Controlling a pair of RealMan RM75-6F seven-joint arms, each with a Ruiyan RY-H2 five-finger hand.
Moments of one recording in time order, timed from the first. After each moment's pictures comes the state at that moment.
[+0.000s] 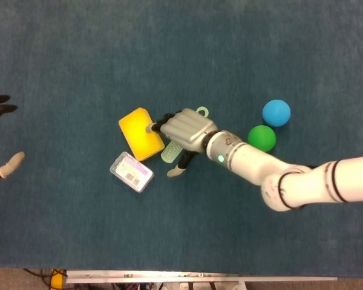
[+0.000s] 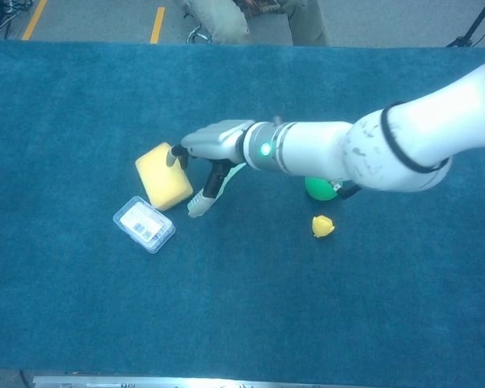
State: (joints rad) left arm -0.24 -0.95 0.04 -1.62 1.69 1.44 -0.34; right arm 1.35 -1.61 0.09 -1.56 -0.50 0.58 -0.50
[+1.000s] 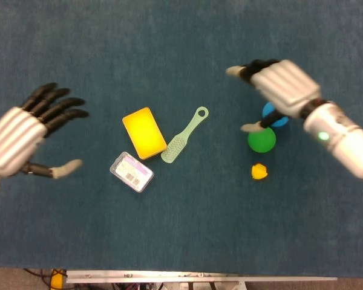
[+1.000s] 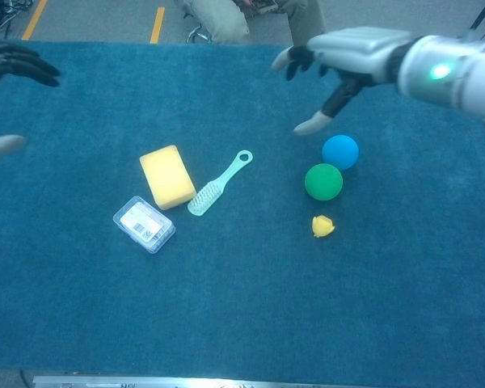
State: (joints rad) left arm -0.46 -1.04 0.03 -1.55 1.90 1.32 -0.42; right arm 1.06 -1.11 0.00 -1.91 -0.80 0.86 -0.33
